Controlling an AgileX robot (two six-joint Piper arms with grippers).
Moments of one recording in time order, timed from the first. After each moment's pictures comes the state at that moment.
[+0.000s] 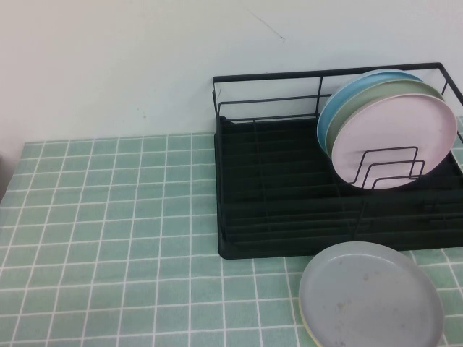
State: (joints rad) right arm 0.02 -0.01 0.02 0.09 0.41 -0.26; left arm 0.01 -0.01 0.02 0.12 0.38 -0.04
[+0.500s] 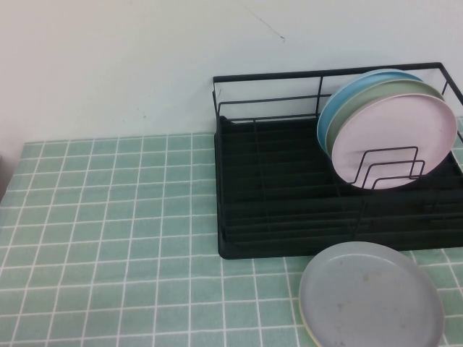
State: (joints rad) right arm 0.02 -0.01 0.03 0.66 0.16 -0.26; left arm 0.01 -0.01 0.02 0.12 0.38 -0.04
